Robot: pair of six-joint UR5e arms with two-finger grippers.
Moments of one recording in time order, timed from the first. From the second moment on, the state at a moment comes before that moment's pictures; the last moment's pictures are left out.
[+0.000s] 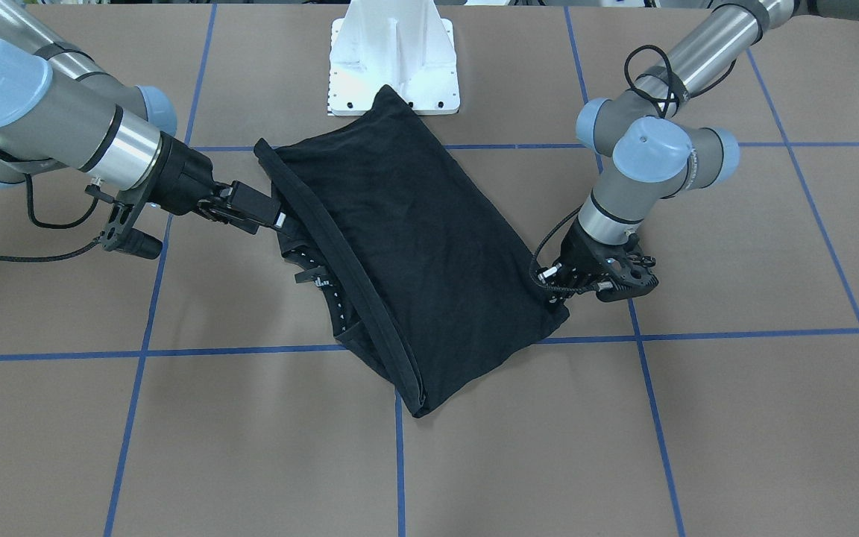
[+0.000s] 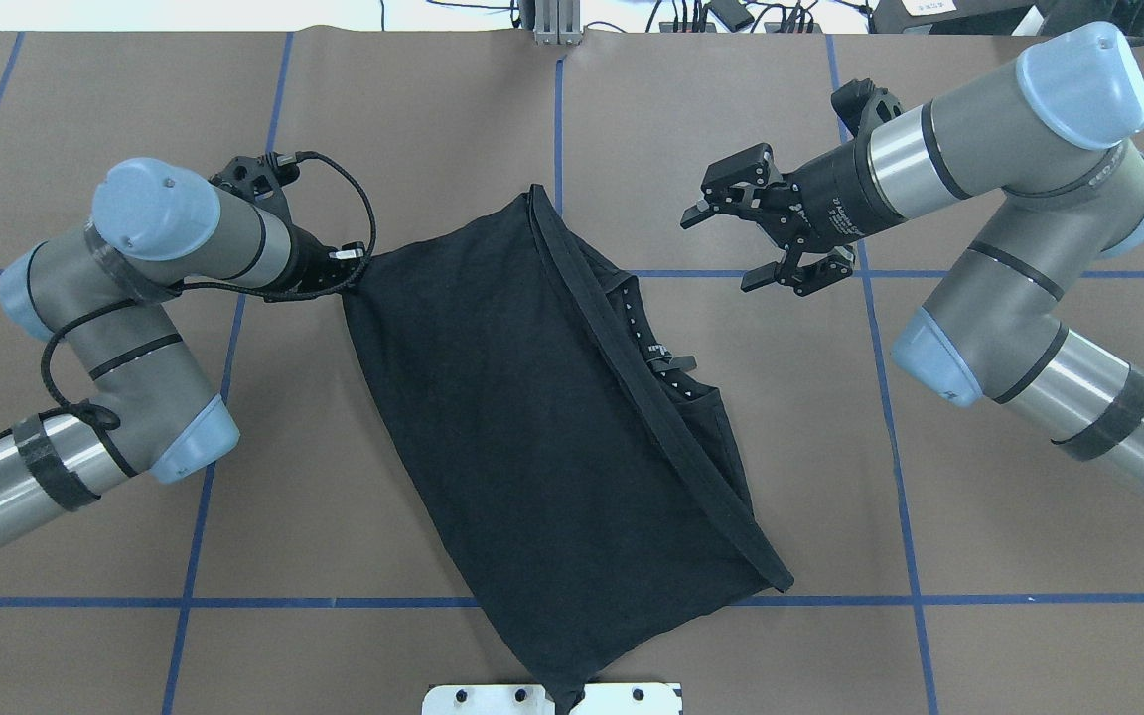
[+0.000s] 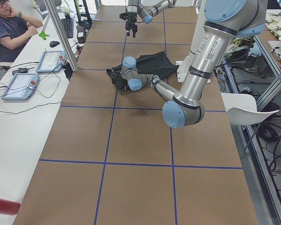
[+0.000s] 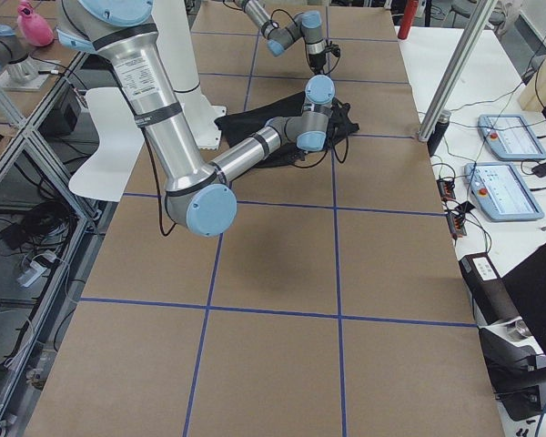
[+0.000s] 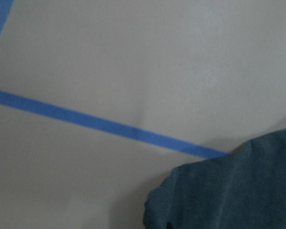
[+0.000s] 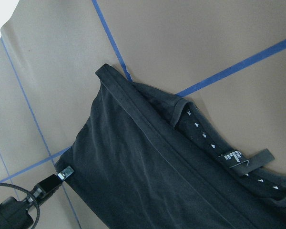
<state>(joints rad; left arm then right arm) -0.74 -2.06 -1.46 -2.16 -1.90 -1.42 0.86 -1.13 1.64 -0.70 2.36 1.85</state>
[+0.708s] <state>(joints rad) -0.82 -2.40 -1.08 -2.20 -1.88 -1.42 0.88 -1.14 1.64 -0.70 2.36 1.85</state>
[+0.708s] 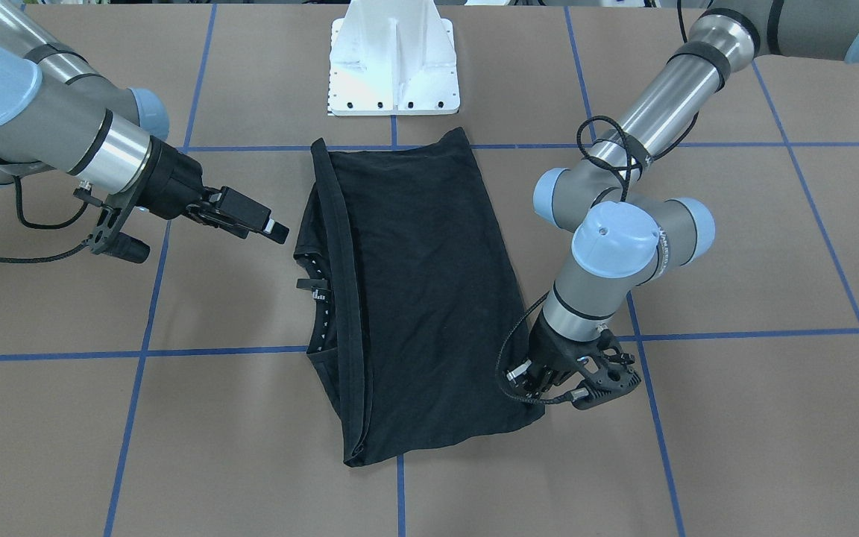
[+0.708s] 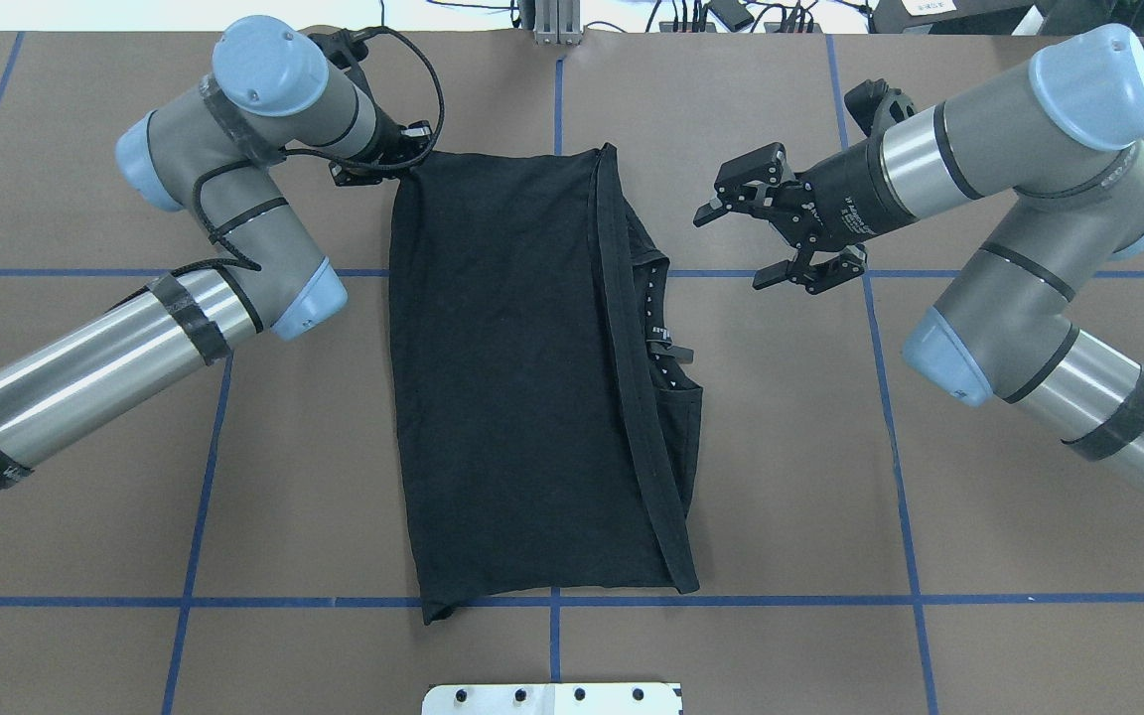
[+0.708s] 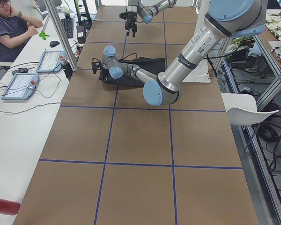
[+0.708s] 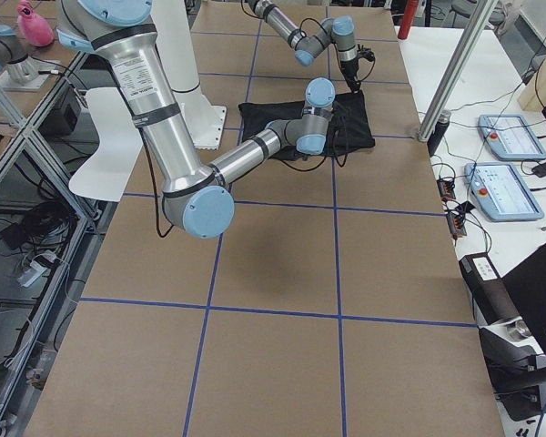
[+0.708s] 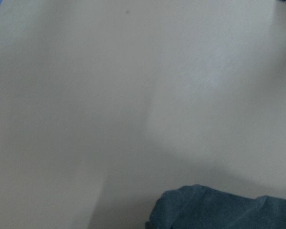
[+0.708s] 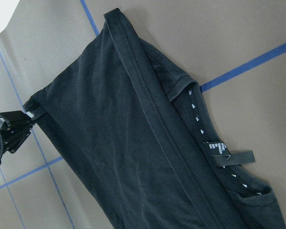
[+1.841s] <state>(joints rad) -0.91 -2.47 -0.99 -2.33 -1.92 -1.33 0.86 -1.17 1.66 -0.71 2.33 1.75</state>
